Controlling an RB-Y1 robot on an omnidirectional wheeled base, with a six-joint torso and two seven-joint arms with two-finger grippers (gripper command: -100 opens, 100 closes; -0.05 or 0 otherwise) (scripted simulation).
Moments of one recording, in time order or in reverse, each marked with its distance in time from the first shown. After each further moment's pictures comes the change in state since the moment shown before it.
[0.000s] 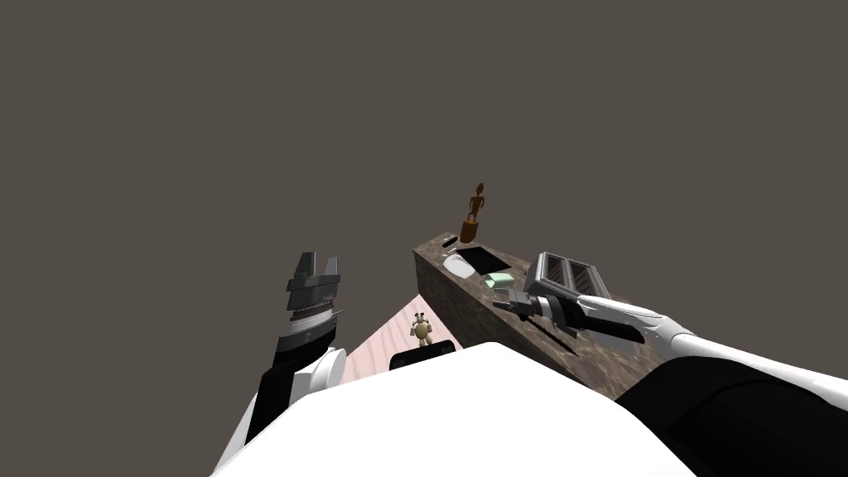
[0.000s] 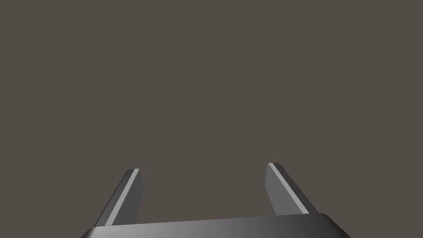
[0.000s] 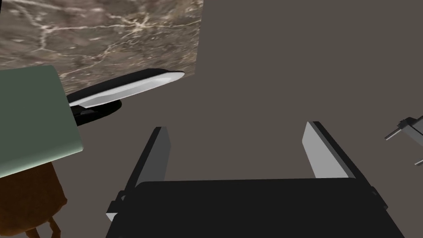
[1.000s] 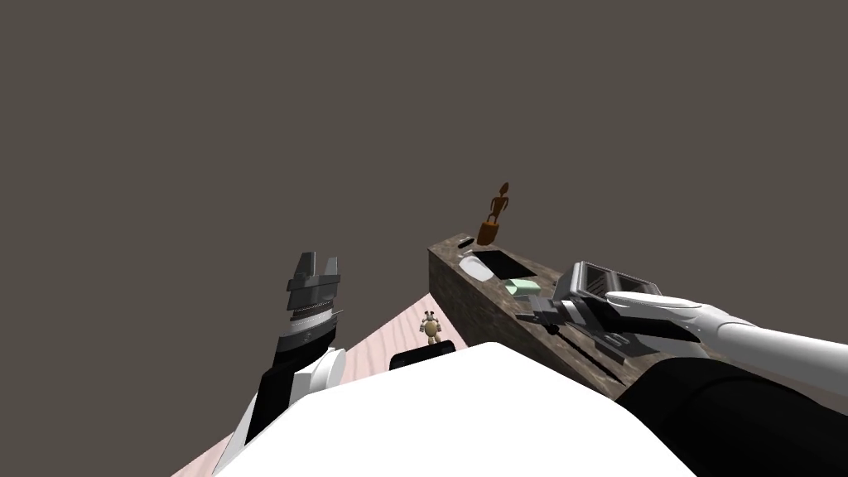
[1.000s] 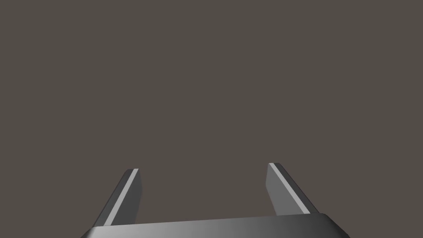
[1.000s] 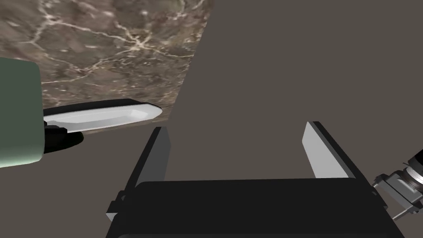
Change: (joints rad) left arm 0.000 0.000 0.000 0.000 0.000 0.000 0.000; right arm 0.103 -0.201 0.033 0.107 -0.021 -0.062 0.118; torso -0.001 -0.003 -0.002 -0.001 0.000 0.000
